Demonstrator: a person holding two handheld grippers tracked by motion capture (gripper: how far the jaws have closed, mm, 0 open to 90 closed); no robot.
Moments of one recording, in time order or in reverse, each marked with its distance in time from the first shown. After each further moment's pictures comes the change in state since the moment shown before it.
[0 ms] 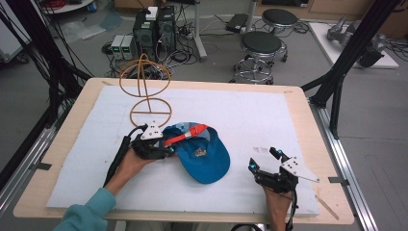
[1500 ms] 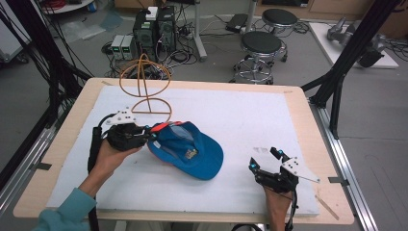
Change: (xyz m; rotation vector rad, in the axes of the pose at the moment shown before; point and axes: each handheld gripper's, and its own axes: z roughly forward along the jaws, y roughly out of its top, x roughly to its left) left arm 0.018 0.031 -0.084 -0.147 -0.064 -0.177; right arm -0.001 0.000 0.000 -0.004 -0.013 0.009
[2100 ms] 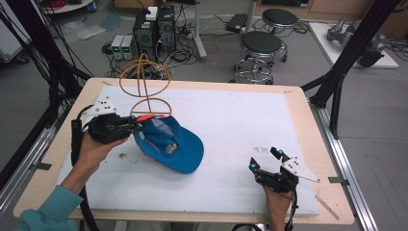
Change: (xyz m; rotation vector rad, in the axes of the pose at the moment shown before) left arm 0.013 0.019 -0.037 -0.063 0.052 0.018; right arm 0.000 0.000 0.000 -0.002 -0.003 0.004
